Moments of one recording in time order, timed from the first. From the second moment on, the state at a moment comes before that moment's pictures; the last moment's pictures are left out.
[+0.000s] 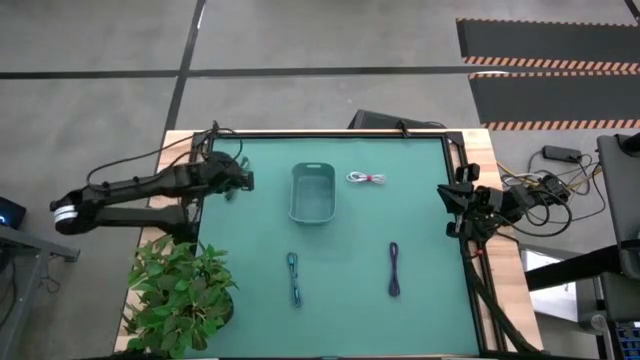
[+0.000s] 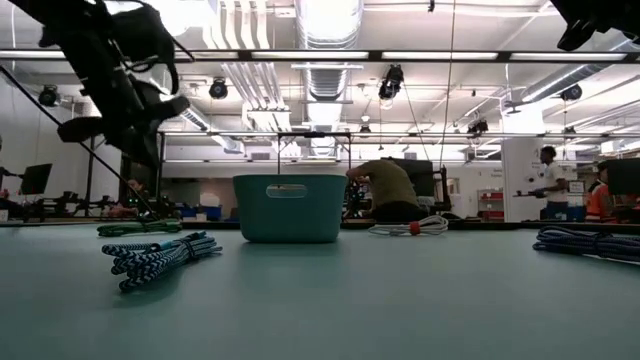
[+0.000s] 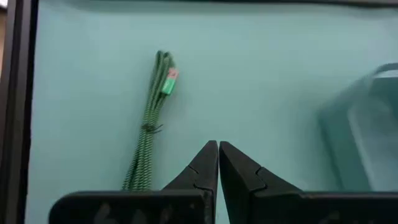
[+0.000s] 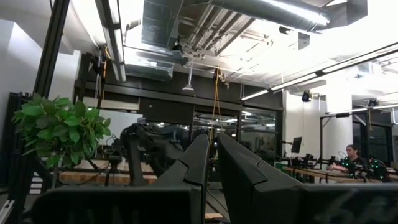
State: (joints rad) left arm 0.41 0.88 0.60 -0.71 -0.43 -0.96; right arm 0.39 0.05 0.09 0.55 0.50 -0.45
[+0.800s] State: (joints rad) left arm 0.61 1.27 0.66 -0.68 -0.24 -0.64; right arm 0.39 0.05 0.09 0.55 0.50 -0.45
